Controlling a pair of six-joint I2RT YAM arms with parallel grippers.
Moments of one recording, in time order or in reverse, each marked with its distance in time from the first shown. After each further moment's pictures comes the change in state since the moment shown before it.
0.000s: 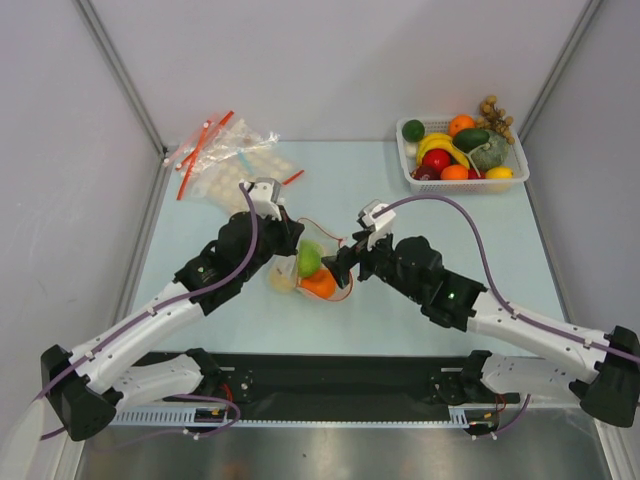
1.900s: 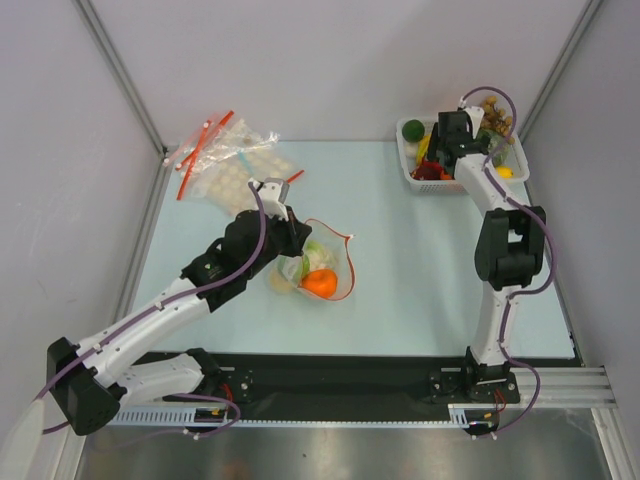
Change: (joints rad) left arm 0.001 0.042 -0.002 0.030 0.065 0.000; right arm -0.883 0.978 0.974 -0.499 0.353 0.126
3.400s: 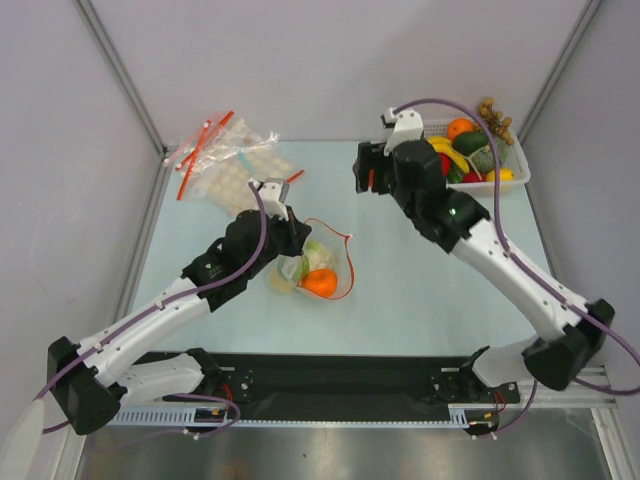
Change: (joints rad) left arm 0.000 0.005 0.000 0.000 -0.009 0.000; right arm 0.549 -0.616 -0.269 0.047 -0.104 -0.091
